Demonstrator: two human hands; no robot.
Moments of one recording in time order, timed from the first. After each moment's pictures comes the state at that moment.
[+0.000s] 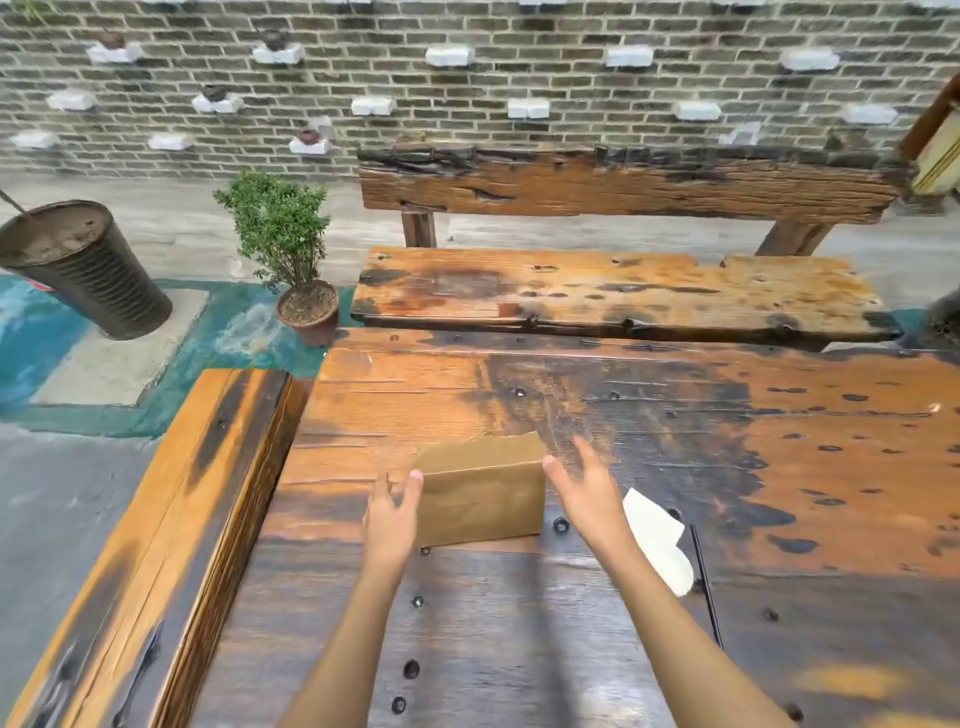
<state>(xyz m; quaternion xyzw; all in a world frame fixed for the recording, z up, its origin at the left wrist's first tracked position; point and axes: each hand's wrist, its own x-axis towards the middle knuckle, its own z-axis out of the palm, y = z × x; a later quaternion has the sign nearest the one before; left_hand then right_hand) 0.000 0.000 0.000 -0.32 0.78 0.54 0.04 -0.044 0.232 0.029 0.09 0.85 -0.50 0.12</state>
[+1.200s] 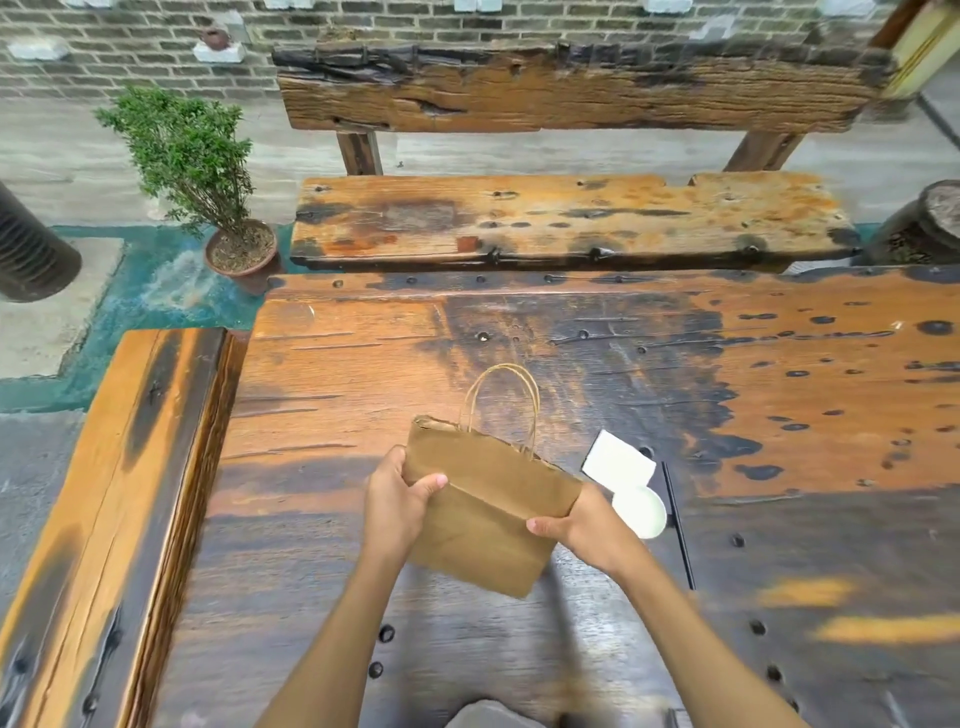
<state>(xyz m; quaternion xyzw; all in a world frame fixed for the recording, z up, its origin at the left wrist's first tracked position) -0.007 0.037 -0.039 -0.21 0.83 0.51 0.04 0.002 0.278 -0.020 0.08 0.73 -0.61 0.29</state>
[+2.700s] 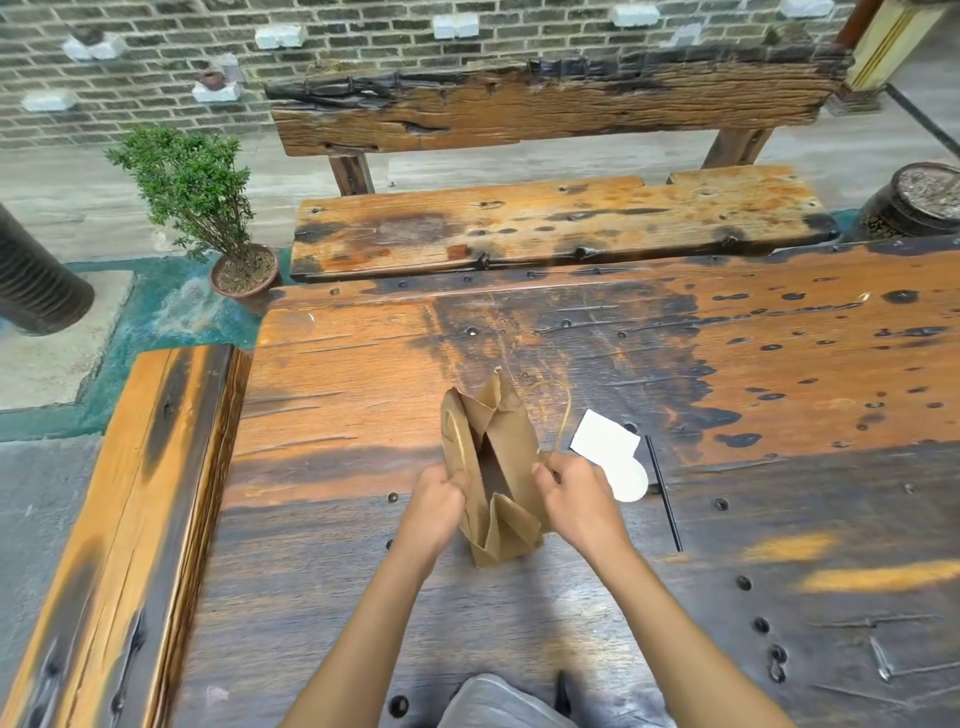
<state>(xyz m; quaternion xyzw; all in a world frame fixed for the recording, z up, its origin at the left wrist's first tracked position) 0.036 0.090 0.023 -0.21 0.77 0.56 0.23 0.040 0.263 0.025 0.13 0.91 -0.38 0.13</state>
